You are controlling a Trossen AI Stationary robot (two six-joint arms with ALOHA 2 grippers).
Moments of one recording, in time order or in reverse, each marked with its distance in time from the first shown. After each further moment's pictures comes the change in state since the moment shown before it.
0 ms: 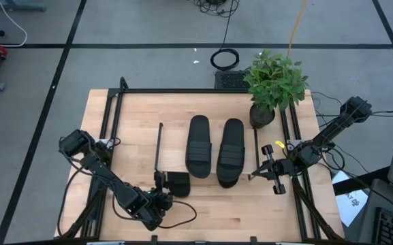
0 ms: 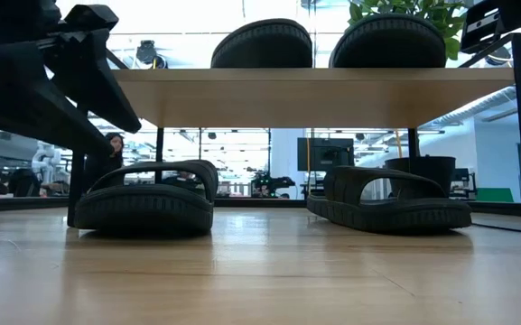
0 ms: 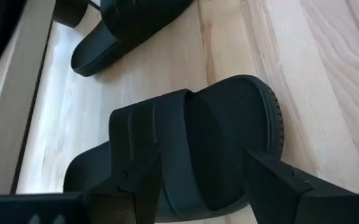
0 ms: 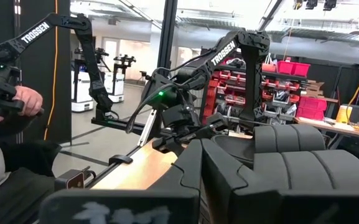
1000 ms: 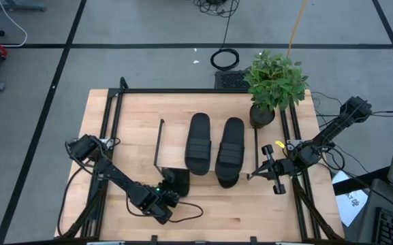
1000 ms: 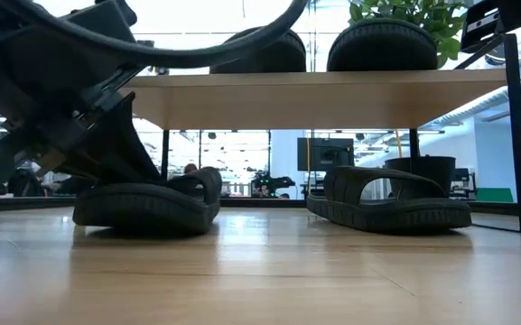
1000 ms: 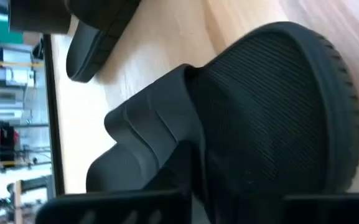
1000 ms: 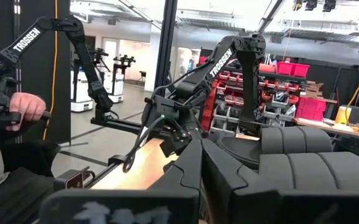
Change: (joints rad) left arm 0.086 0.125 0.001 0.030 -0.001 0.287; right arm 0.000 0.000 0.000 0.003 0.001 -0.005
